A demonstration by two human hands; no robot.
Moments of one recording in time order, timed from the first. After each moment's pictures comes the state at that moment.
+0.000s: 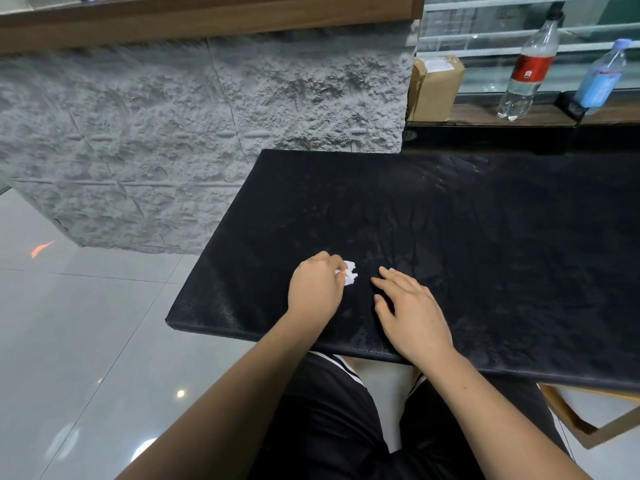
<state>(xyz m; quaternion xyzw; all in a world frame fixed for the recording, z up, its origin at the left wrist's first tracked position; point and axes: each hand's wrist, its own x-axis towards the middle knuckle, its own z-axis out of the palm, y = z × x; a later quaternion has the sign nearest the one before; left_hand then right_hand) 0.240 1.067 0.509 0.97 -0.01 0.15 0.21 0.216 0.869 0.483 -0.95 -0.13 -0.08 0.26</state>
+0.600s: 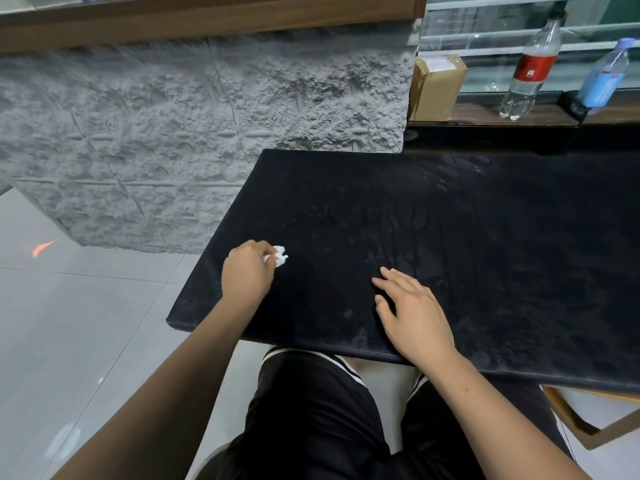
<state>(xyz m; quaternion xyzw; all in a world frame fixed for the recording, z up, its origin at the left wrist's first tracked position) 0.252 1.180 0.517 0.96 0.12 0.17 0.17 0.215 0.868 0.485 -0.95 -0.13 -0.07 0.27</state>
